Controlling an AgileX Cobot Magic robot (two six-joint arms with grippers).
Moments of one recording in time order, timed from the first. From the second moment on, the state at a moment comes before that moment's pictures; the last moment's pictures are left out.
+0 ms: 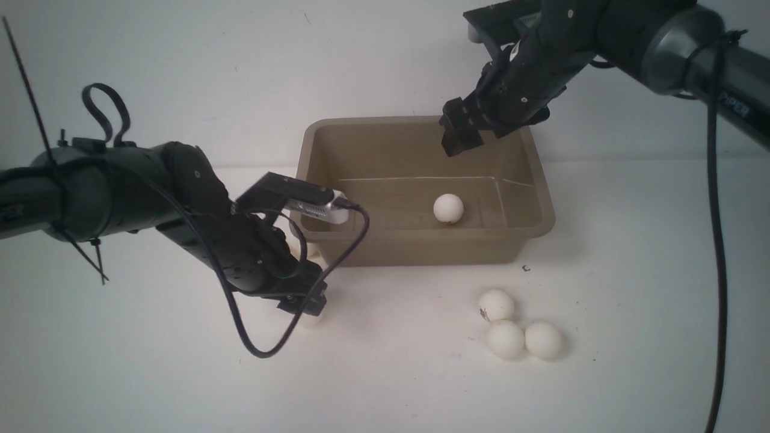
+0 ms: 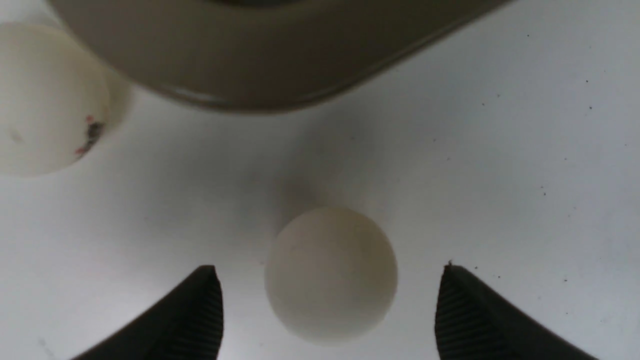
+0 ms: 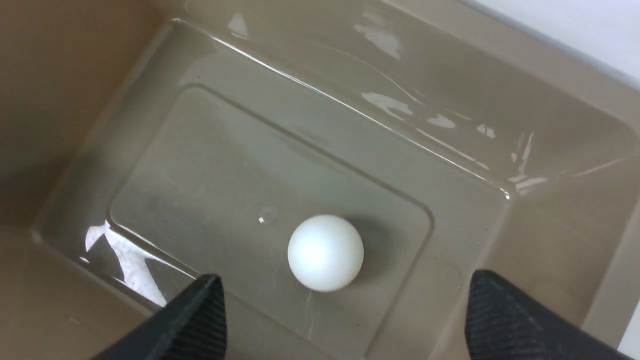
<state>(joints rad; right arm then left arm) 0.36 2.20 -2.11 0.15 1.08 -0.20 -0.28 1.89 -1.16 -0.46 0.62 0.53</state>
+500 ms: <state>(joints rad) 0.36 2.10 -2.11 0.15 1.10 -0.20 -0.33 1.94 -1.16 -0.37 0.57 0.44</state>
